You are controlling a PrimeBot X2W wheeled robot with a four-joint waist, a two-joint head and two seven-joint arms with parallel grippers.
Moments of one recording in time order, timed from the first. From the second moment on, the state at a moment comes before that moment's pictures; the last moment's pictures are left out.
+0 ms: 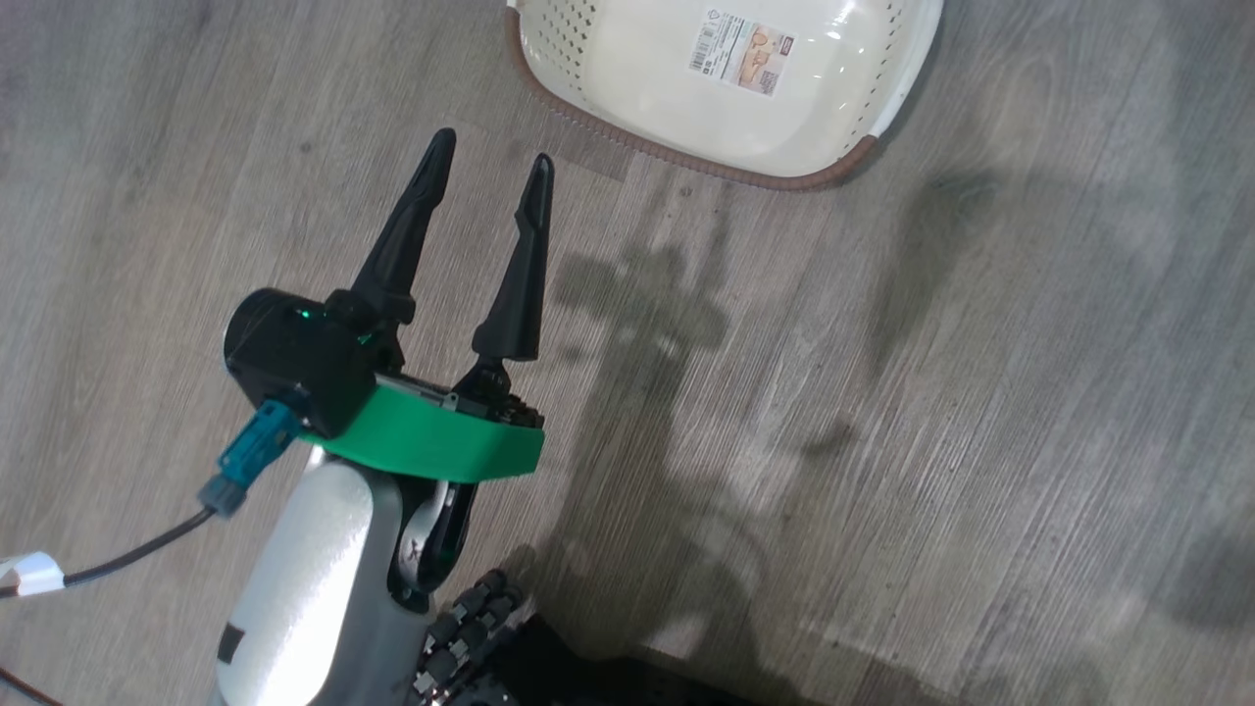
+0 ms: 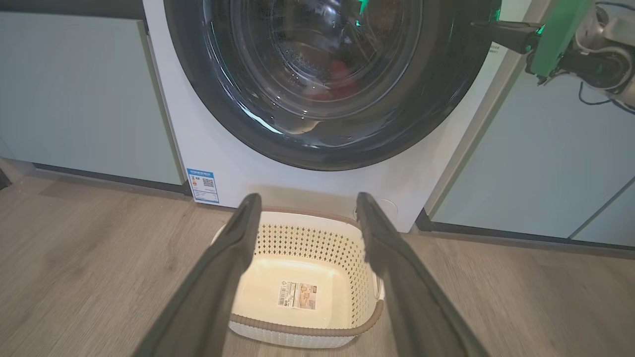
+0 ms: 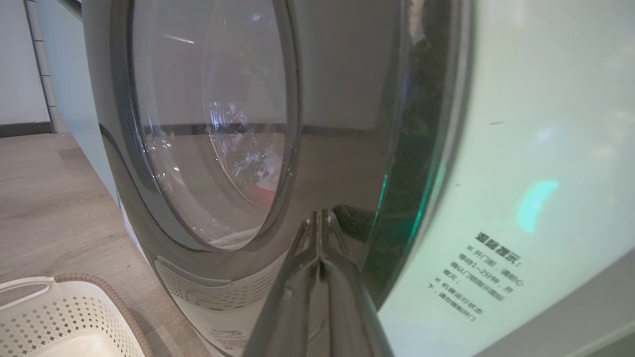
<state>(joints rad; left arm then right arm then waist) -0.35 0.04 -0.32 -0.07 -0.31 0.00 -0.25 -1.44 -0.42 0.36 0.76 0.03 0.13 -0.06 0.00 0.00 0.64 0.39</state>
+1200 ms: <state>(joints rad) -0.27 0.04 -0.23 -0.02 -0.24 -0.01 -0.25 -1.23 -0.24 0.12 0.98 0.02 0.14 -0.25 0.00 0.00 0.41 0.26</state>
